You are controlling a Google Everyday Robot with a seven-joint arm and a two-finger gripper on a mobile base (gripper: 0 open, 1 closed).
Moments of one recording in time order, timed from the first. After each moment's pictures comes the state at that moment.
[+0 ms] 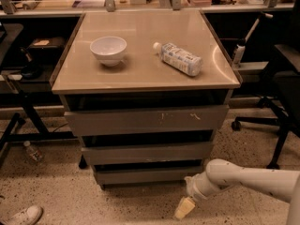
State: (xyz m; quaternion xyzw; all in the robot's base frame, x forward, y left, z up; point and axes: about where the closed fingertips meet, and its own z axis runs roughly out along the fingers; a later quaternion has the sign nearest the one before) arm 0.442 -0.131 0.353 -0.50 0.82 0.22 0.14
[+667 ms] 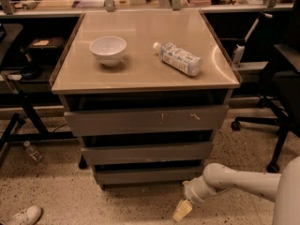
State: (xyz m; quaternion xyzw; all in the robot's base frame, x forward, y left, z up) arm 0.444 -0.126 0.303 -0.49 0.83 0.25 0.13
